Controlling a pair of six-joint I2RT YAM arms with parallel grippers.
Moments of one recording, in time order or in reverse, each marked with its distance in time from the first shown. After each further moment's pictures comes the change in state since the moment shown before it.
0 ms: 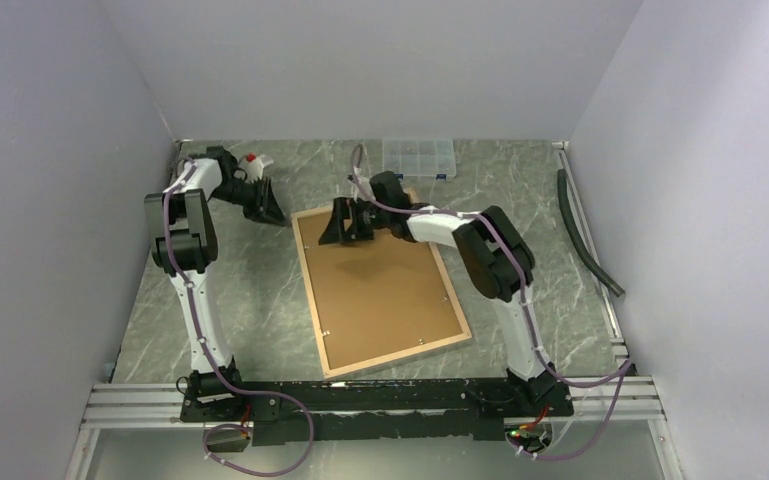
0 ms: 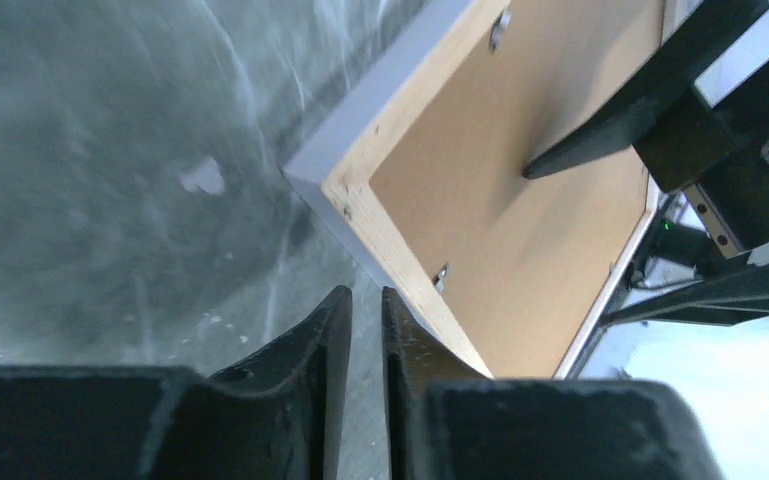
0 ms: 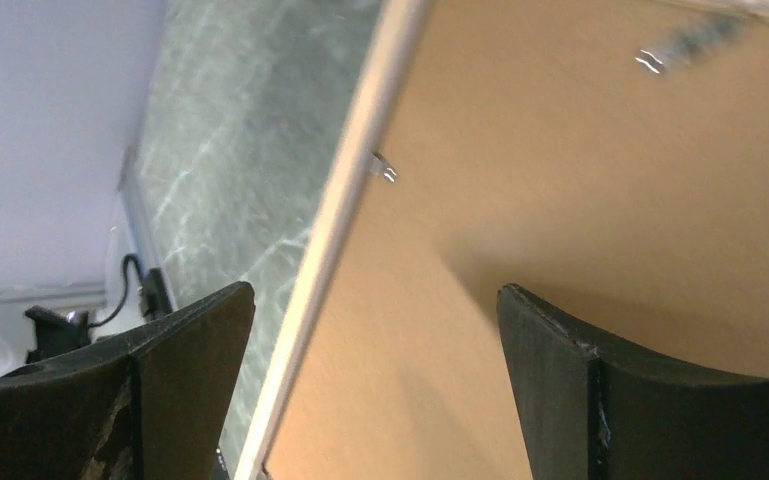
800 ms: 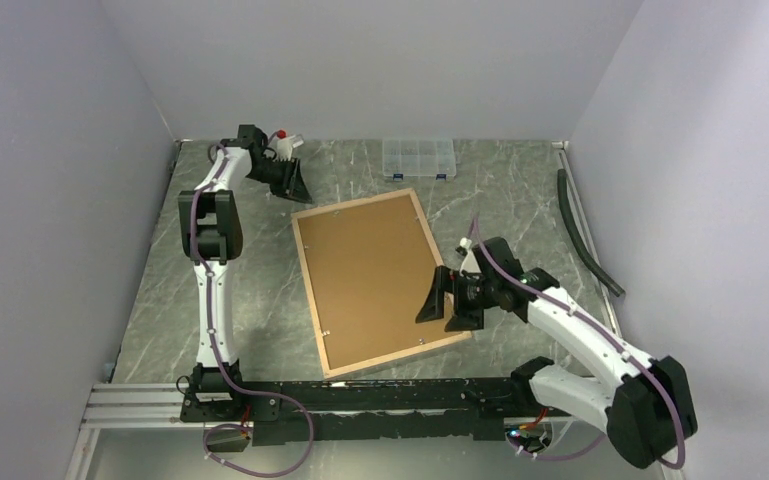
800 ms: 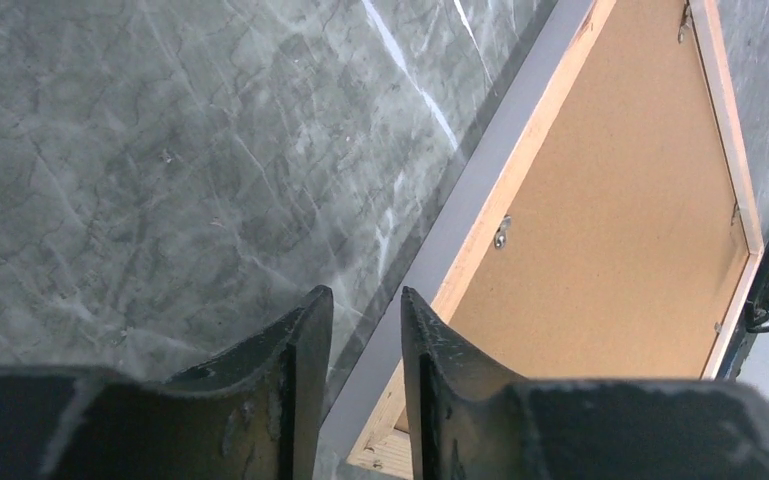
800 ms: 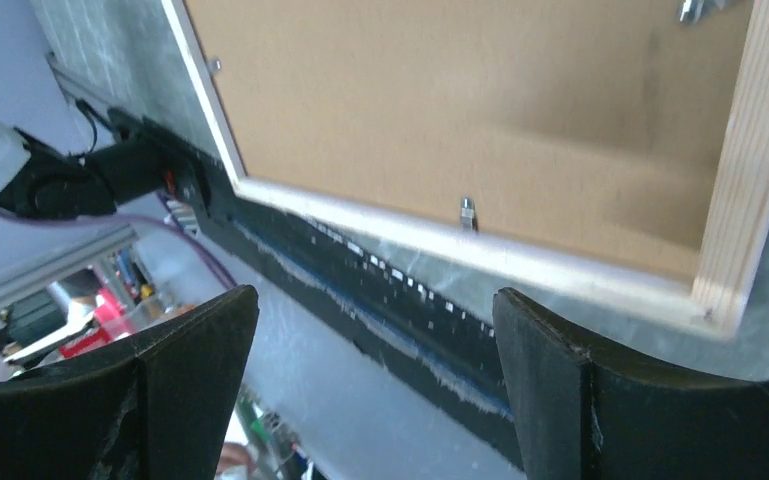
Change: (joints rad) left arm -0.126 0.227 0.430 0.068 -0.031 0.018; right arm -0.170 -1.186 -0.887 -0.737 0.164 0.094
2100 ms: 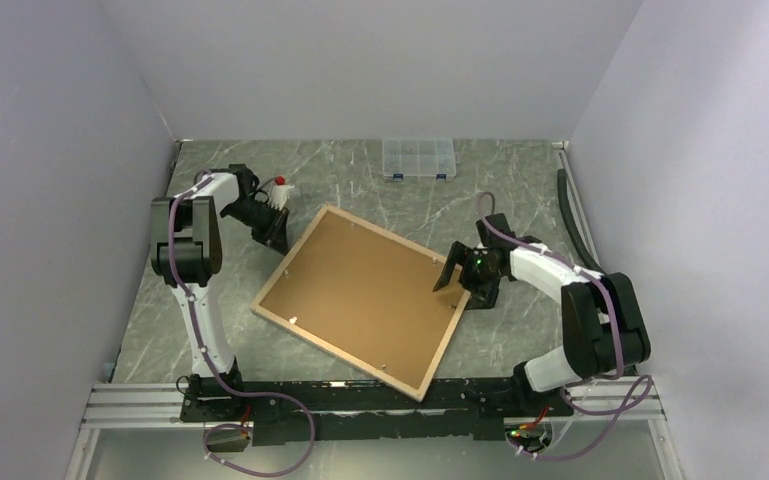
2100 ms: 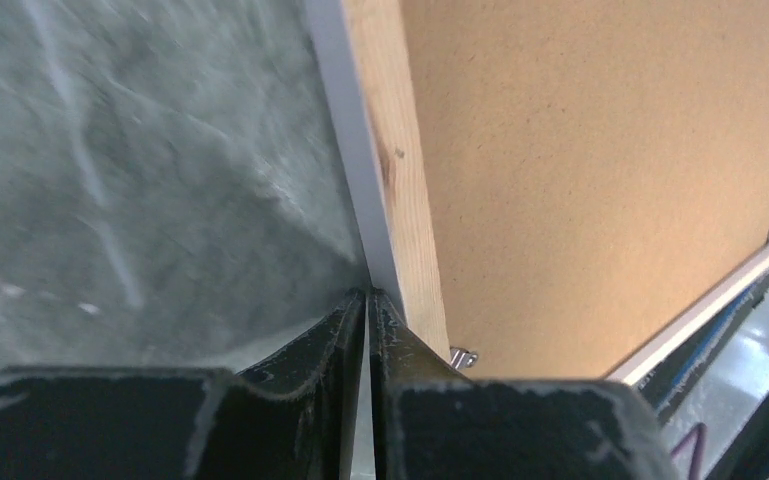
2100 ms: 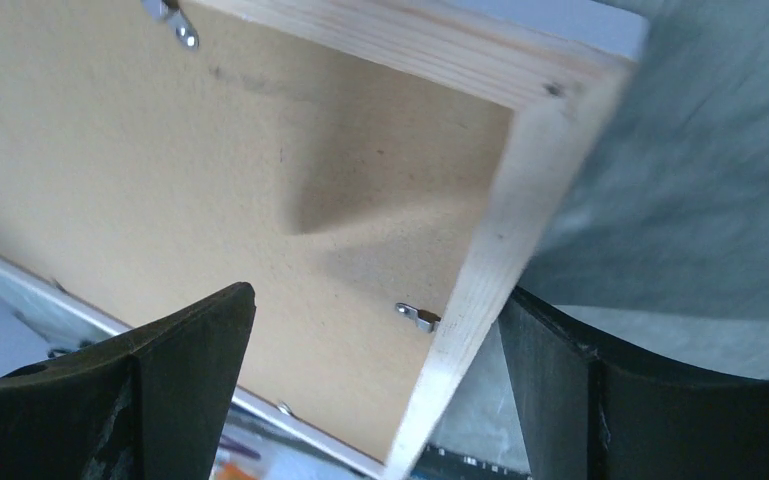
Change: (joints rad) left arm 0.016 -0.395 -0.678 -0.041 -0.171 0.345; right arm -0.187 0.384 0.089 0.032 0.191 0.042
